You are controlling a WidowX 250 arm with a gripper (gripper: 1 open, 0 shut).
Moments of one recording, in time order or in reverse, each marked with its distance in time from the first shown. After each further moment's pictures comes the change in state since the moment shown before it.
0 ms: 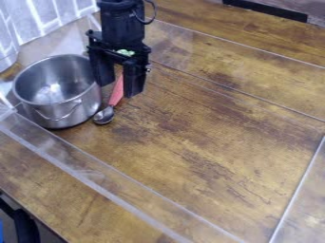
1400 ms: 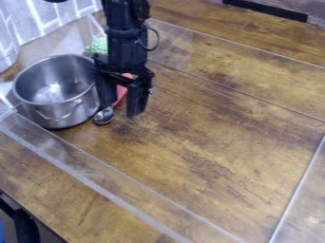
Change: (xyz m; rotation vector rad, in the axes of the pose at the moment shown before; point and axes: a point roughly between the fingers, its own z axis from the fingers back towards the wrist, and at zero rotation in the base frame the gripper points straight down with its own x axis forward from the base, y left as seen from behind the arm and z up) arm 0.008 0.004 -0.035 0.000 0.052 0.026
